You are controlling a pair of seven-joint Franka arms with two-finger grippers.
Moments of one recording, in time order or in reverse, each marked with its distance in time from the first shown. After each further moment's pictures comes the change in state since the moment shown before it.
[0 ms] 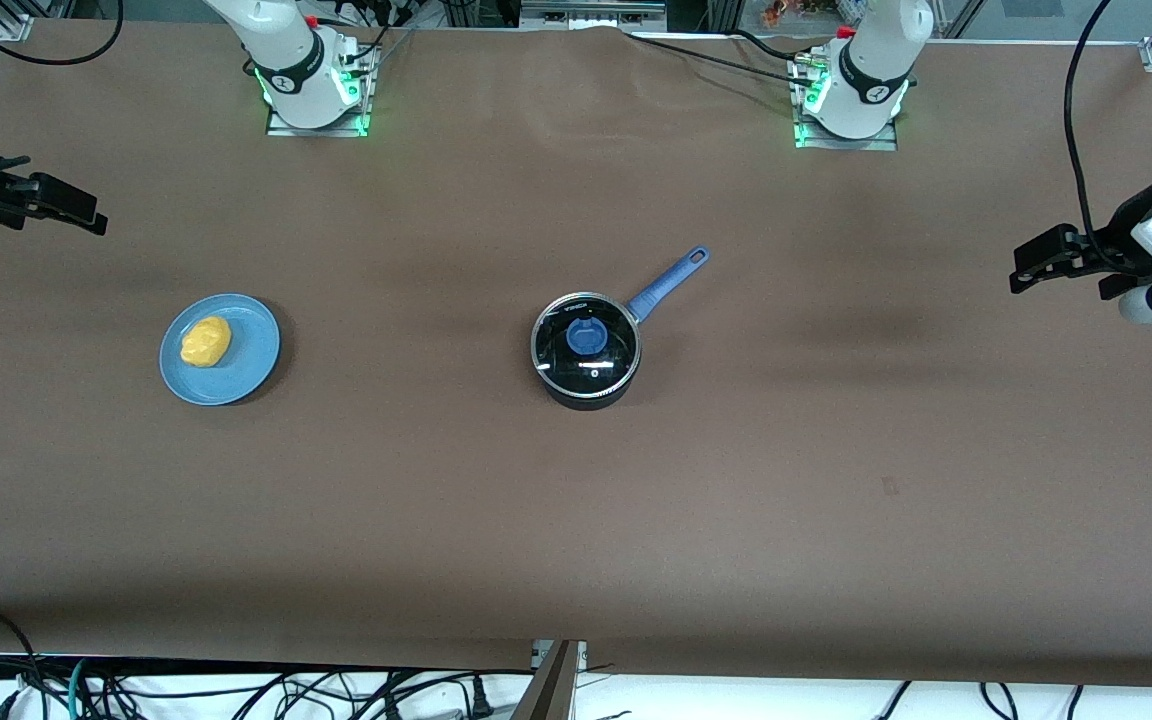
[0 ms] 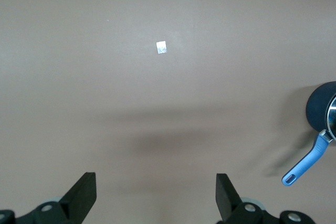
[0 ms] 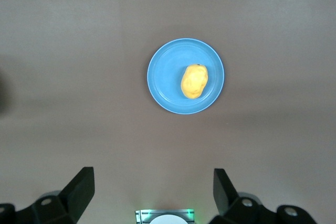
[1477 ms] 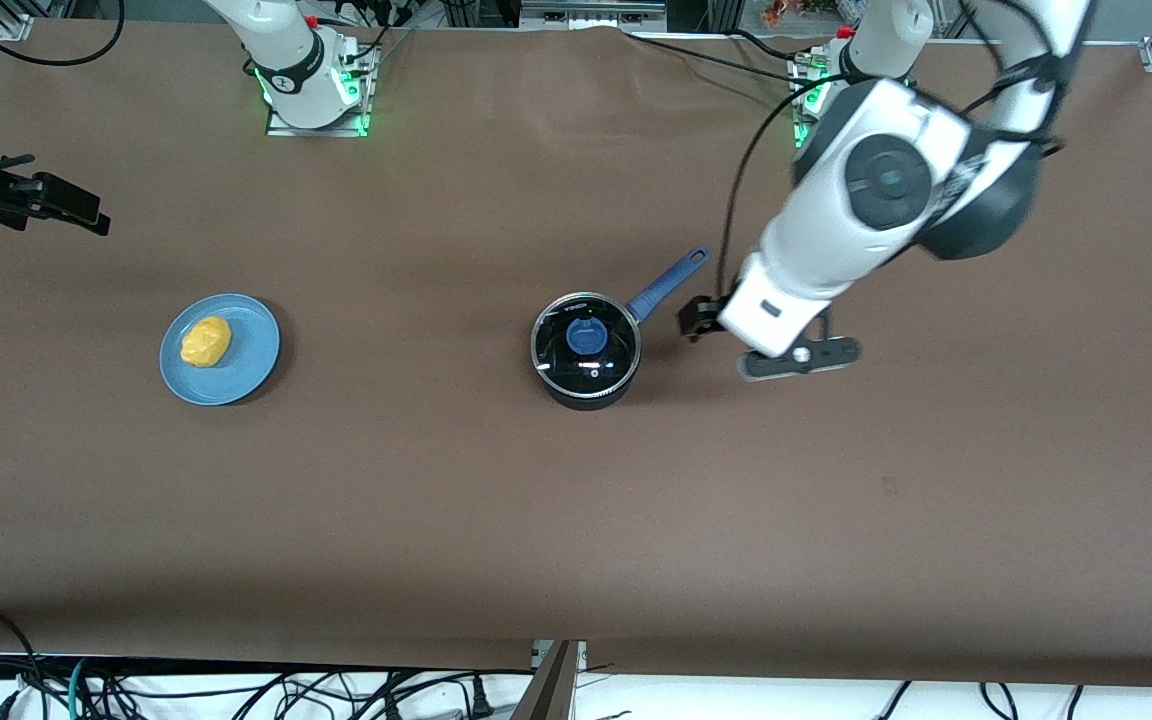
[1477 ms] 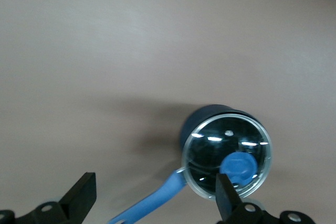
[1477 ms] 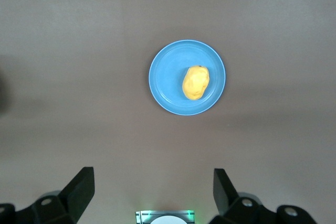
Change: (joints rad) left arm -0.288 0.307 -0.261 -0.017 -0.003 0.378 -0.748; right arm 0.000 0.000 0.006 0.002 0.000 0.002 0.001
